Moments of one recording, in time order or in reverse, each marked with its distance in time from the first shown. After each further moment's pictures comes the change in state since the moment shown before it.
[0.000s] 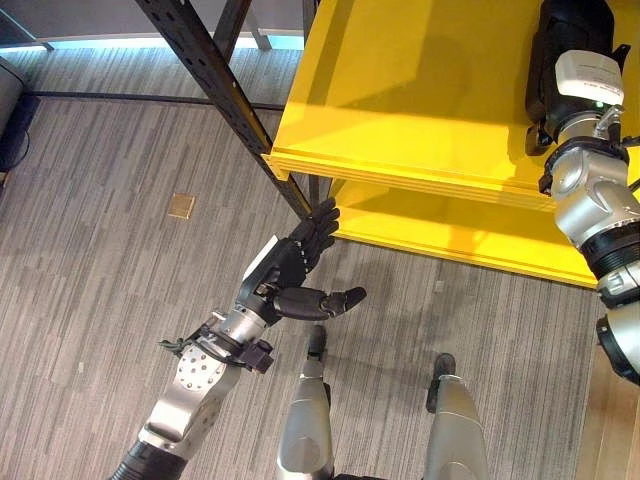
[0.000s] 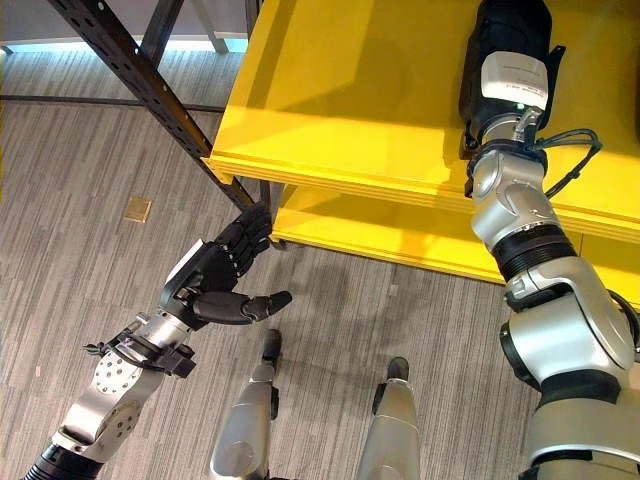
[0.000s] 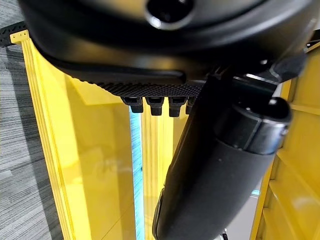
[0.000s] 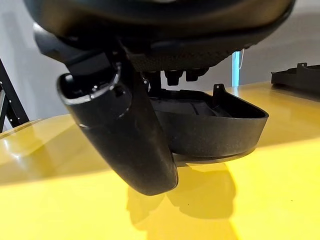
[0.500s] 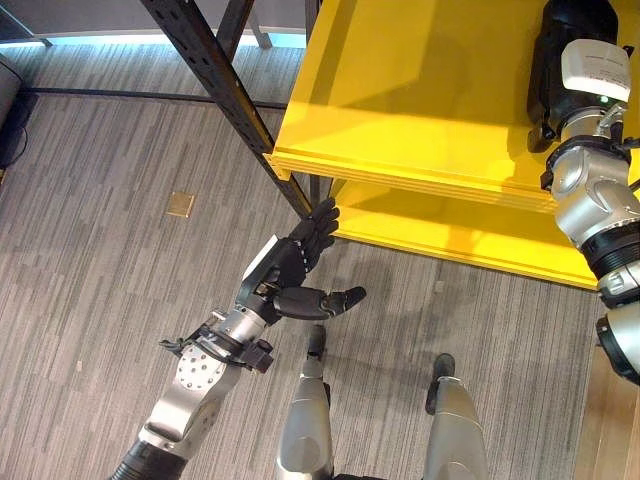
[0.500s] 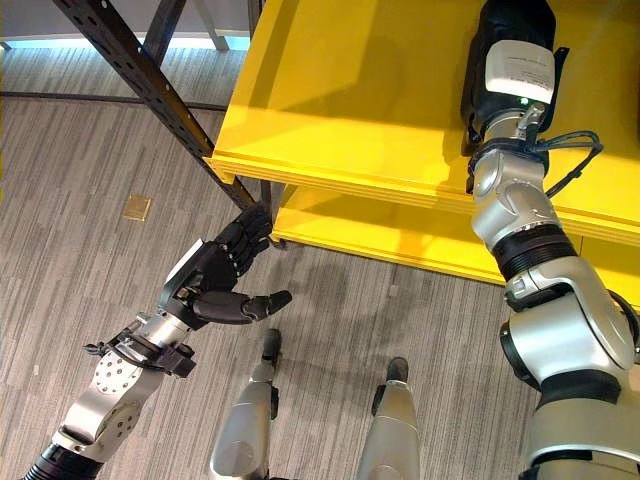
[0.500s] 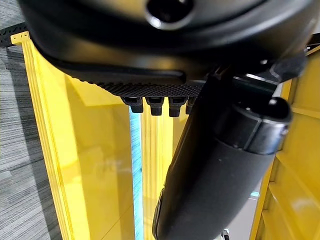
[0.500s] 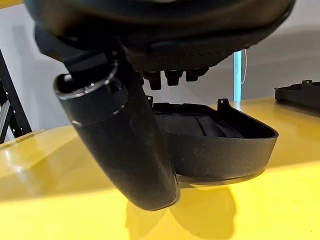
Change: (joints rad) left arm -0.001 0.000 0.000 0.000 0.000 0.000 0.002; right arm 0.000 0.000 -0.007 -0.007 -0.017 -0.003 -0.065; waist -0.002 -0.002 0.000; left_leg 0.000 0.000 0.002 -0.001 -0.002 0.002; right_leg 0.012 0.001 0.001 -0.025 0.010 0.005
